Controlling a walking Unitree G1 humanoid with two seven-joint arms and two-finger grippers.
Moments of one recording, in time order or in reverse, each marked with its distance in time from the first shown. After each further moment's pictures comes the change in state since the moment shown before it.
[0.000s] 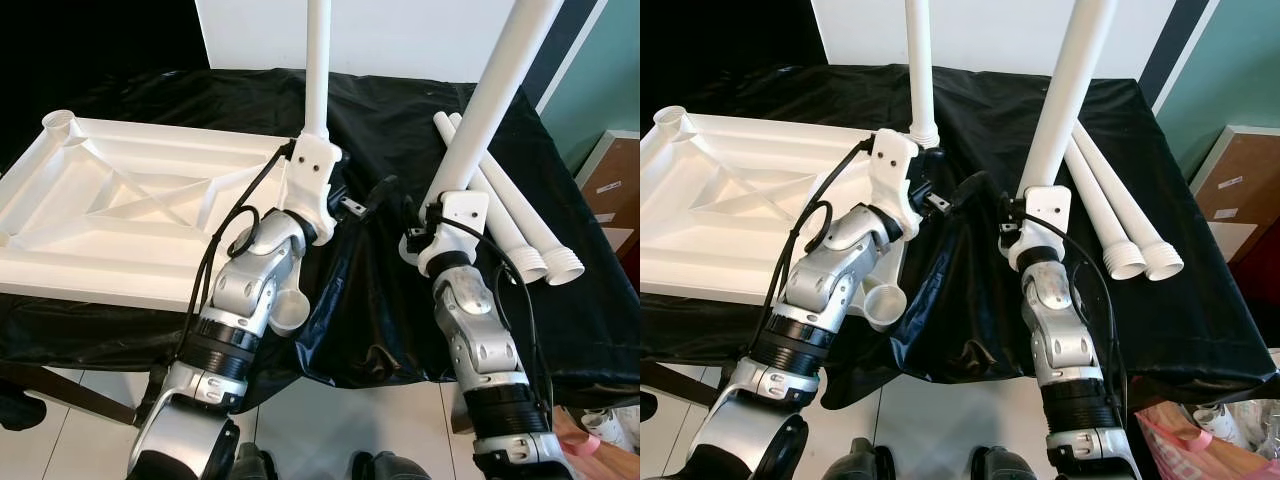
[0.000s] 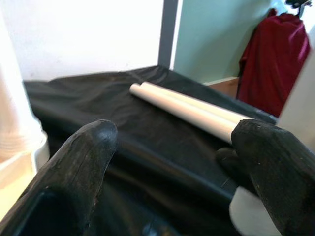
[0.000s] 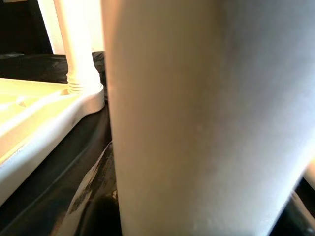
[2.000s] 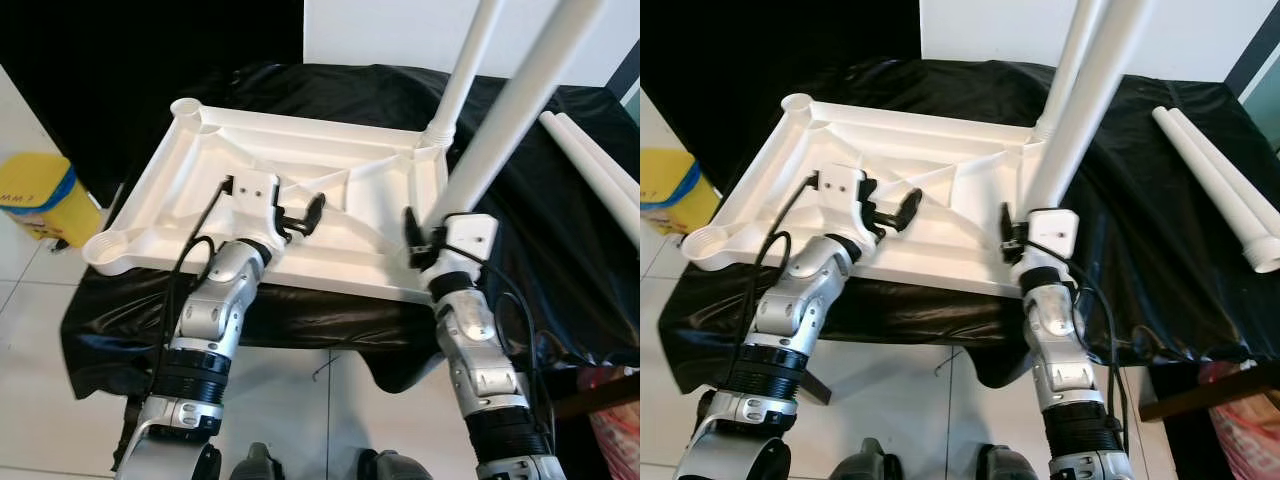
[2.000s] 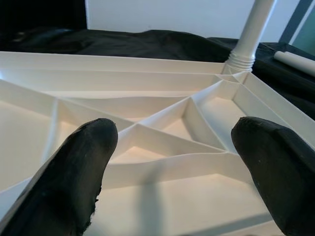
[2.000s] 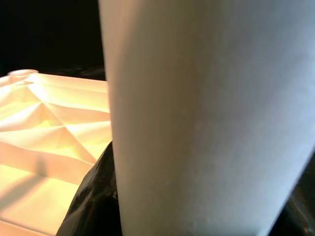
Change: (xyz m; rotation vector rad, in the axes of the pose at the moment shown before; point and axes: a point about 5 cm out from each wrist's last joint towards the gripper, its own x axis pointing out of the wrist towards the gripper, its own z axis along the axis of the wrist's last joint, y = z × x) left arm -0.035 0.032 -0.026 -0.038 0.075 0.298; right arm -0.014 0.003 -0.006 -0.005 -0.098 0.047
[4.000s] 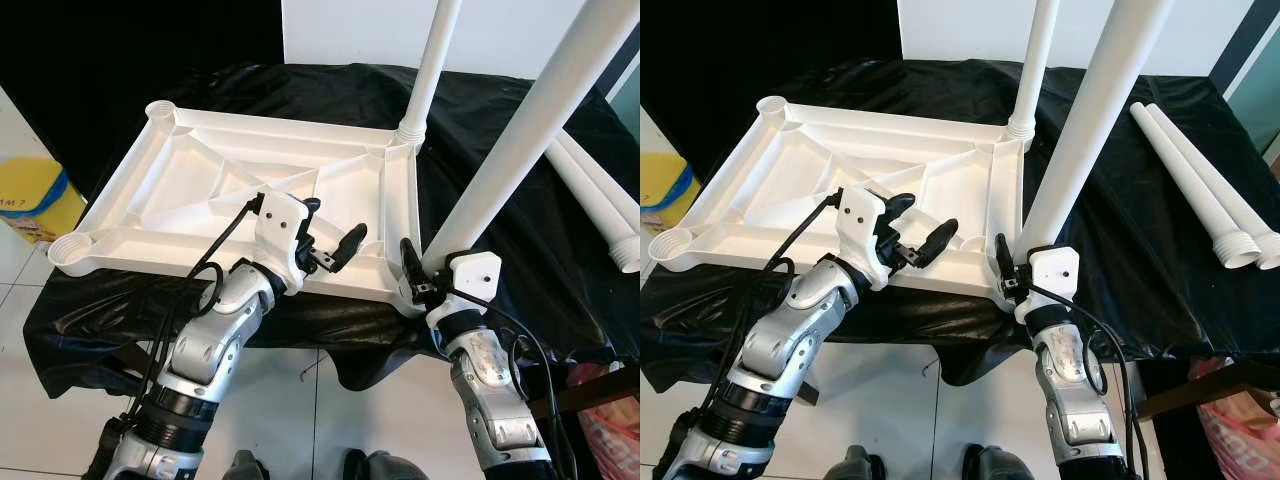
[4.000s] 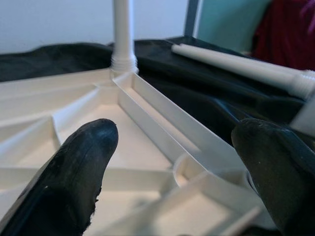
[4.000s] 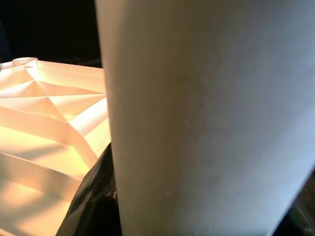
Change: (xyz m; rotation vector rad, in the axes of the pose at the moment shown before) left arm -0.038 -0.041 0.004 0.066 -0.009 -0.307; right arm -0.046 -0.004 -0.003 -0.027 0.010 0.081
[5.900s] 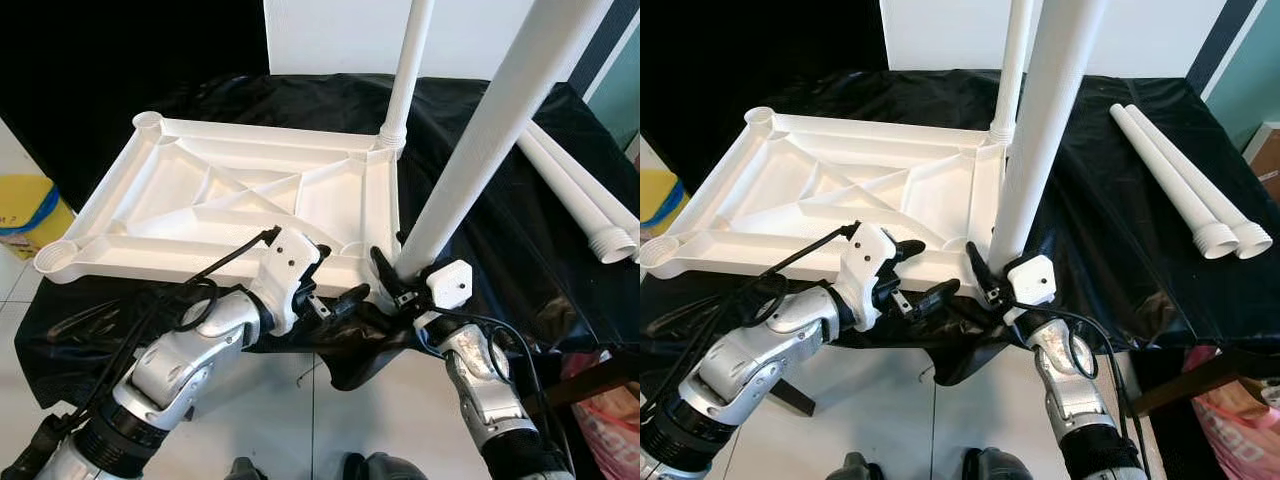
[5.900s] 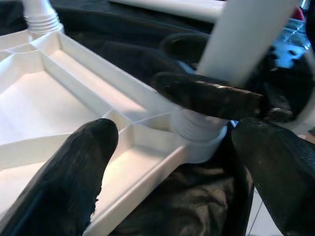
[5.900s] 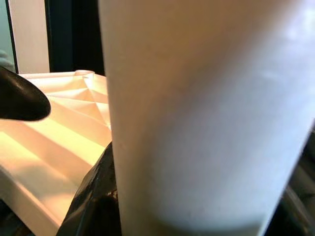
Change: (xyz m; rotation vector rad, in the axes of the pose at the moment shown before) left arm -0.023 -0.020 -0.009 0.029 0.205 -0.221; right arm 0.020 0.024 -0.031 -0.032 -0.076 0.327
